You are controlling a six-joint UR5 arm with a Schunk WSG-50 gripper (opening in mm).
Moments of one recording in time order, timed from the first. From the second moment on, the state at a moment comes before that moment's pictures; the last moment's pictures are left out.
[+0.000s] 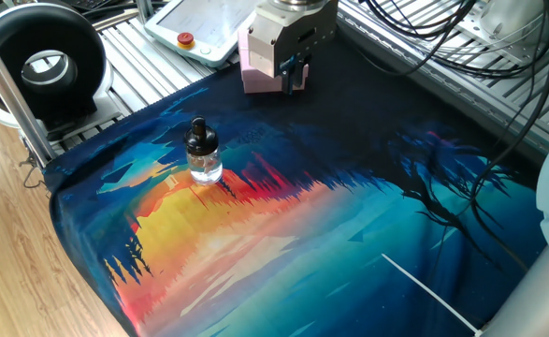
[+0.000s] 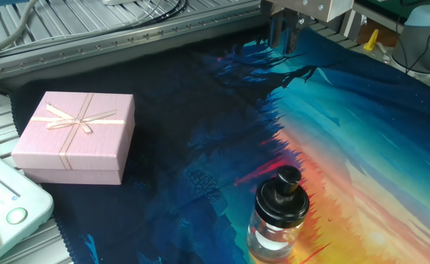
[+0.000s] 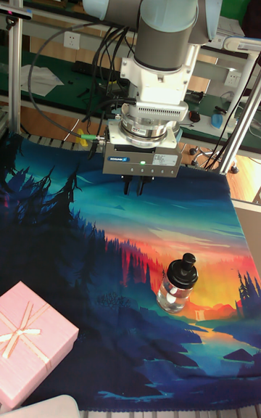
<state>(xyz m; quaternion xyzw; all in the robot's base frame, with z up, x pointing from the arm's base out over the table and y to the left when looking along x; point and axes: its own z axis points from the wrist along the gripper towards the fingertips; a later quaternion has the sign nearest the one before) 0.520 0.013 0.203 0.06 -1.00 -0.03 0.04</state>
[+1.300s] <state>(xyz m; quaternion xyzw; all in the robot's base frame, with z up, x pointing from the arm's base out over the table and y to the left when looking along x) 0.517 0.015 0.204 0.07 -1.00 -0.03 0.05</state>
